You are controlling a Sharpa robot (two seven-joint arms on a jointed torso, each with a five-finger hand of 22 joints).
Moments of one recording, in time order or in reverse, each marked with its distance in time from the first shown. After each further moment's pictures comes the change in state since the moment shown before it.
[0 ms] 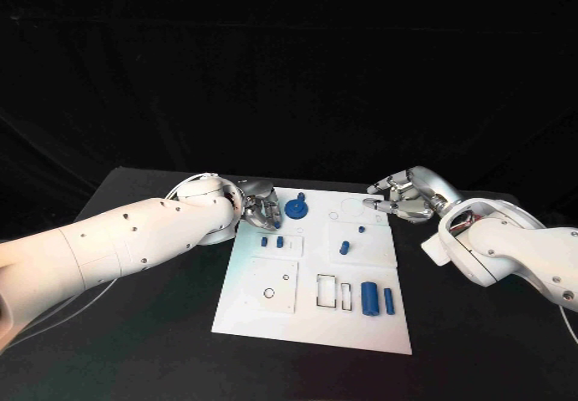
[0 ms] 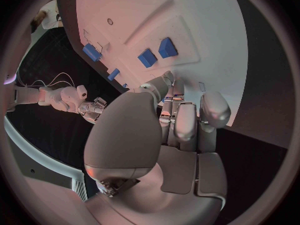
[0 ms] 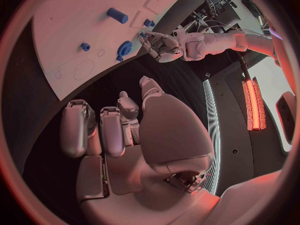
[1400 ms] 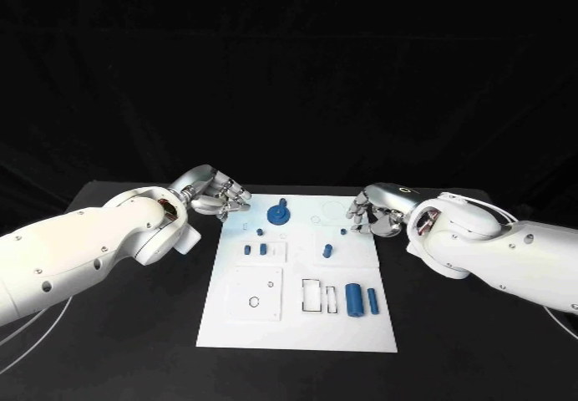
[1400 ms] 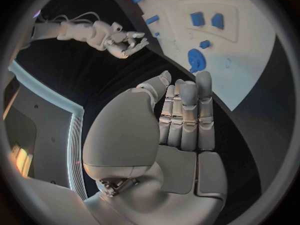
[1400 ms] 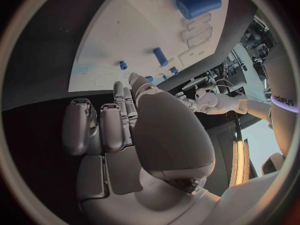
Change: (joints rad) left arm 0.007 -0.225 0.012 0.196 0.628 -0.266 0.207; left_hand -0.041 -0.009 -0.011 0.007 0.000 0.008 0.014 -0.012 -0.019 -0.015 0.021 -0.040 0.010 -0.207 0.026 -0.330 -0.453 0.047 -0.235 0.027 -0.353 -0.416; right arm -0.014 0.054 0.000 -0.069 -0.596 0.213 -0.142; right_hand 0.151 -0.060 0.203 -0.029 -0.136 0.093 -0.010 0.000 -0.007 -0.112 0.005 -0.927 -0.816 0.000 0.000 -0.081 -0.085 0.024 0.001 0.000 -0.025 -0.001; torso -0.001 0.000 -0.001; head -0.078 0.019
